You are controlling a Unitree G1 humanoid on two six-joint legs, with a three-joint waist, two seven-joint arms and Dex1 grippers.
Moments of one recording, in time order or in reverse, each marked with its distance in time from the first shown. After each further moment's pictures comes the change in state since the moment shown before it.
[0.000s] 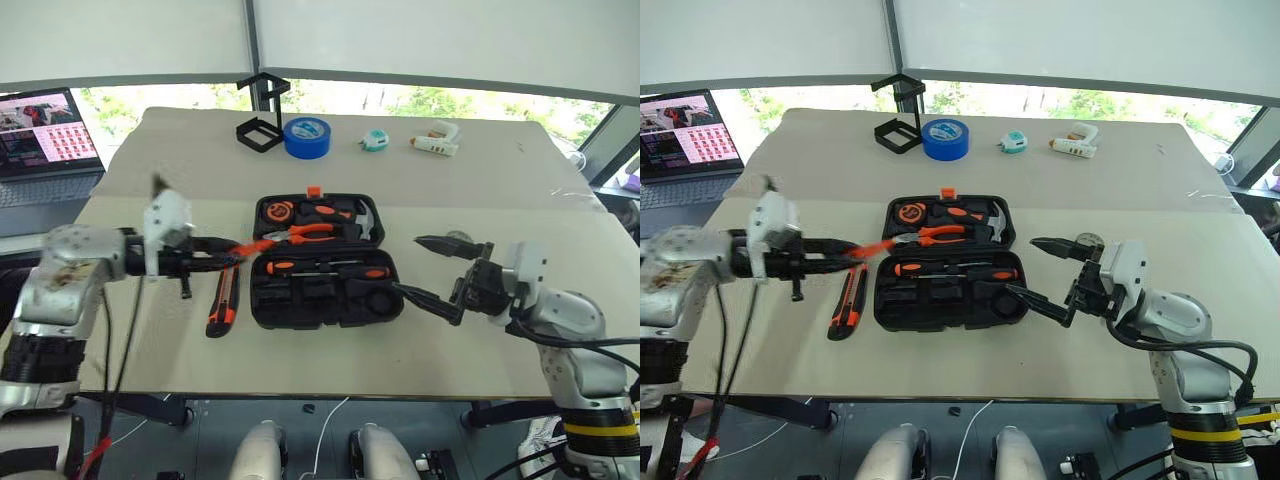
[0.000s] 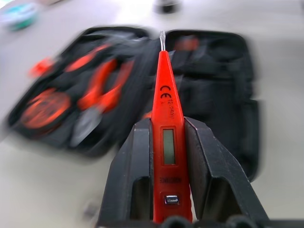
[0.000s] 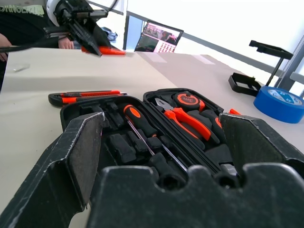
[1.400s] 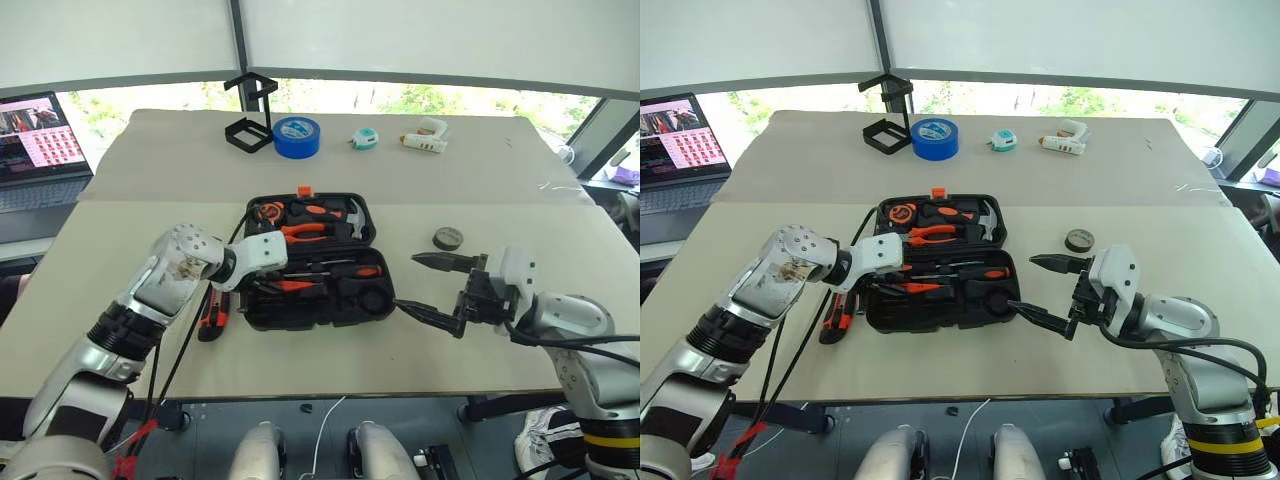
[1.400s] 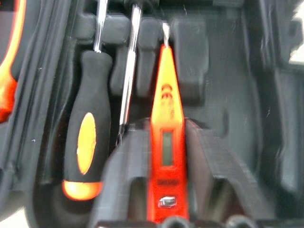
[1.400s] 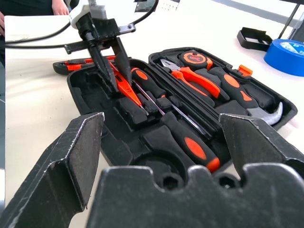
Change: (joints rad) left arm -0.147 -0.201 -0.238 0.080 0.263 0.257 0.098; right arm 0.043 -0.070 0.019 -0.092 -0.018 0.169 -0.037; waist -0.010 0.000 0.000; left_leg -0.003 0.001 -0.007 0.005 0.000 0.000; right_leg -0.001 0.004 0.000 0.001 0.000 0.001
